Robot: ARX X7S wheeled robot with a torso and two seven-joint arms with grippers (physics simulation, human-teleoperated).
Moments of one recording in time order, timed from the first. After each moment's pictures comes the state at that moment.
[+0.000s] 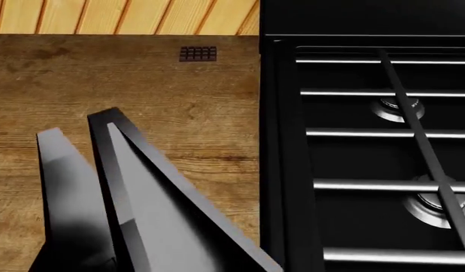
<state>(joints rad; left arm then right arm) 0.33 -0.34 0.23 0.79 0.65 0.21 -0.59 0.35 0.04 -0.85 -0.89 -1.42 0.39 -0.10</state>
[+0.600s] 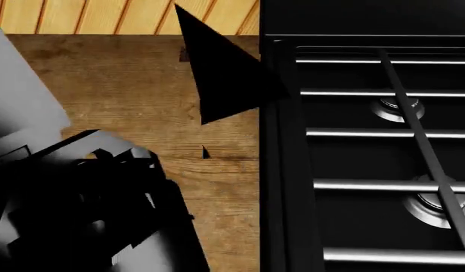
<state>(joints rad) 0.31 -0.34 0.26 0.78 0.65 0.21 -0.58 1.06 0.01 -1.17 -0.94 -1.33 1.07 -0.27</state>
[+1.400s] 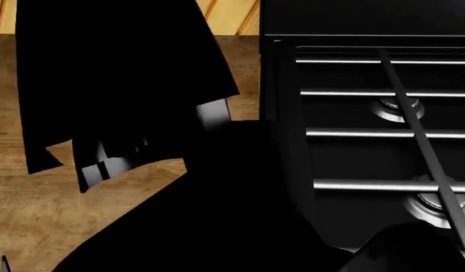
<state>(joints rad) 0.30 -0.35 0.28 0.77 0.67 0.21 -0.57 1.54 0.01 -0.95 -0.84 -0.90 1.30 -0.23</state>
